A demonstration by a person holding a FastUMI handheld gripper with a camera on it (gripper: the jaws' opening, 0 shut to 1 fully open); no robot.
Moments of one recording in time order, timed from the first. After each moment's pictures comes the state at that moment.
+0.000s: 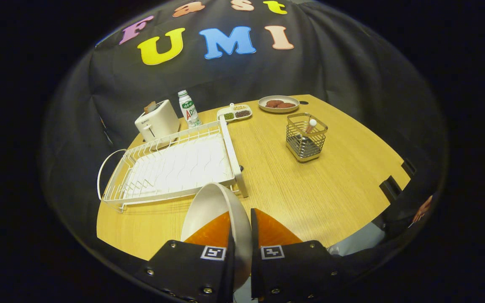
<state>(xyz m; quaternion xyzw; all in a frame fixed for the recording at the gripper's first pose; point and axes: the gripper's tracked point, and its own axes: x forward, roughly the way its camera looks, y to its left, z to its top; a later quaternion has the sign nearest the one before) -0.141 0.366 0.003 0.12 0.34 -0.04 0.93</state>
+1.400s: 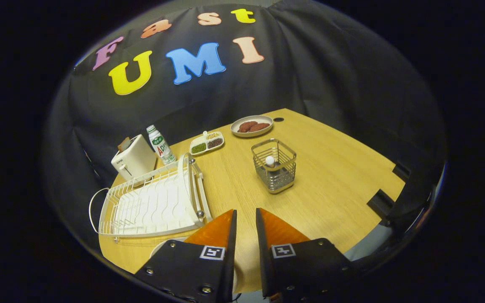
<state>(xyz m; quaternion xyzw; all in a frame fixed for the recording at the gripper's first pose) -0.088 0.265 0.052 0.14 0.25 -0.12 0.95</state>
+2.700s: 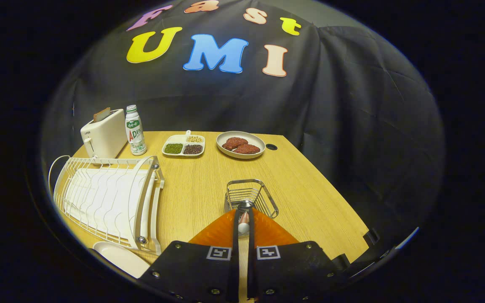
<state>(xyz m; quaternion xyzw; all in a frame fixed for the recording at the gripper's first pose) -0.012 0.204 0.050 -0.05 0.26 -0.14 0.95</state>
